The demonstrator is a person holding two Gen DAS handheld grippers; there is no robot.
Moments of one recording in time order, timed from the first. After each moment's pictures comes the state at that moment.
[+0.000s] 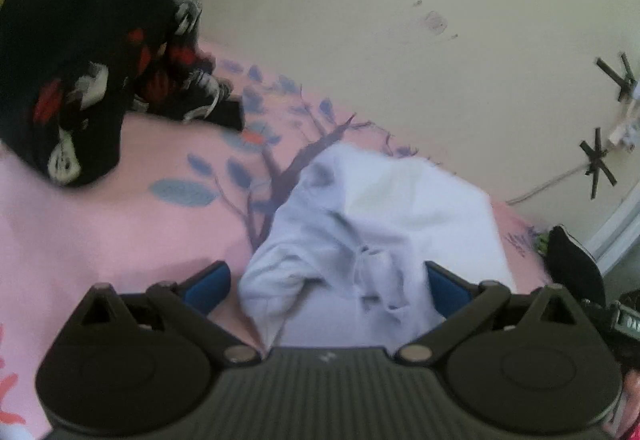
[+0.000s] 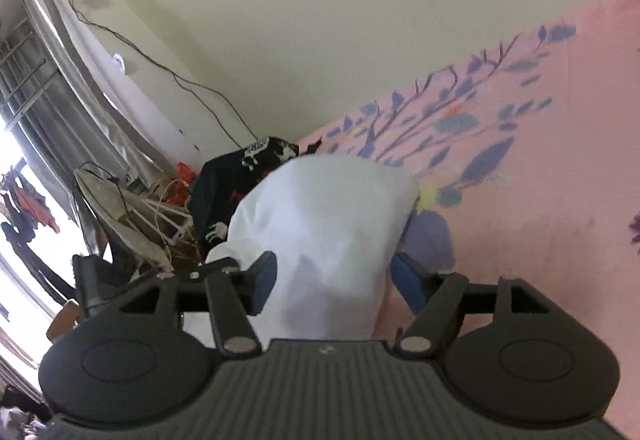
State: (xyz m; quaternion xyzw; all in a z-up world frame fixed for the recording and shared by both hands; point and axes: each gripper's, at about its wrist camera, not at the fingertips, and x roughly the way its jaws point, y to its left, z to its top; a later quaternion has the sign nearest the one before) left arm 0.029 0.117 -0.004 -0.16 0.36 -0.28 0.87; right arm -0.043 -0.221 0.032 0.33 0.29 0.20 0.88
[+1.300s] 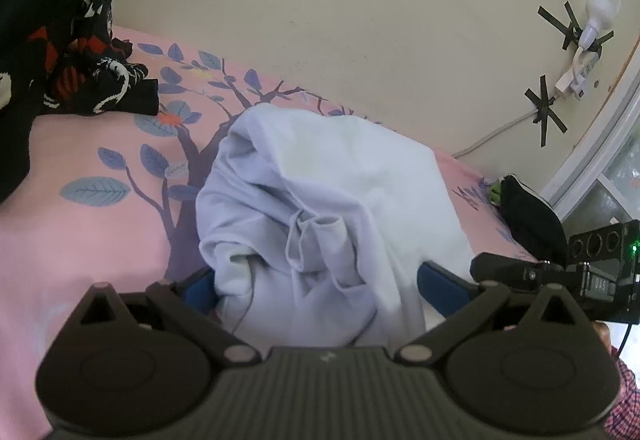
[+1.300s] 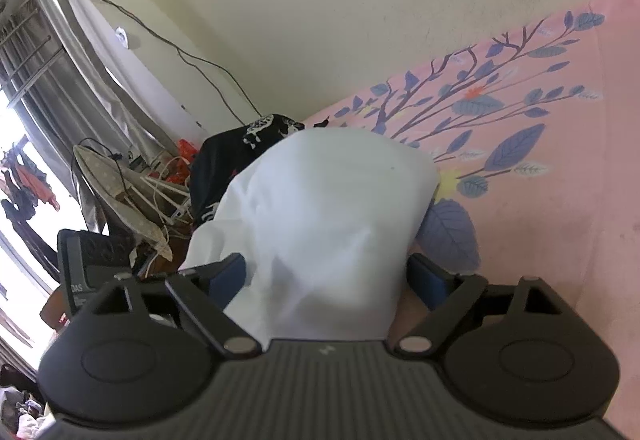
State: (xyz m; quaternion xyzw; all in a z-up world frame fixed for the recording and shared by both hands) left arm 0.034 0.087 -0.008 -0.11 0.38 -0.38 0.84; right arm -0.026 -0.206 0.024 0.31 0.30 0.22 0.88
